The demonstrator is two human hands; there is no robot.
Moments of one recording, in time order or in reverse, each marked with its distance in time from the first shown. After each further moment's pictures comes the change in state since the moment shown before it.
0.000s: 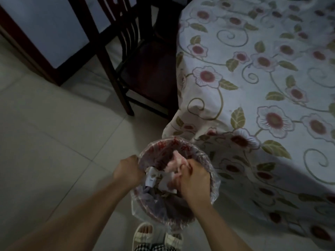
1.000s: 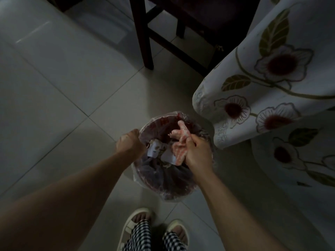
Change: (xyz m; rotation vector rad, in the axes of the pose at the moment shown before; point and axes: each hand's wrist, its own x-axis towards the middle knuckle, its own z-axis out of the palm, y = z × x) left_hand 0.172 -0.114 0.180 -0.159 0.098 -0.239; right_hand 0.102 0.114 0.232 0.279 -0.334 0.060
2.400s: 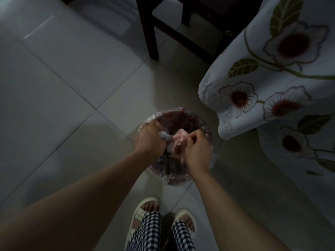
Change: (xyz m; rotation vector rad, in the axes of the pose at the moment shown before) left_hand -0.036 0.020 0.007 -0.081 0.089 0.206; right_hand -0.012 0.014 0.023 -0.235 0.160 0.038
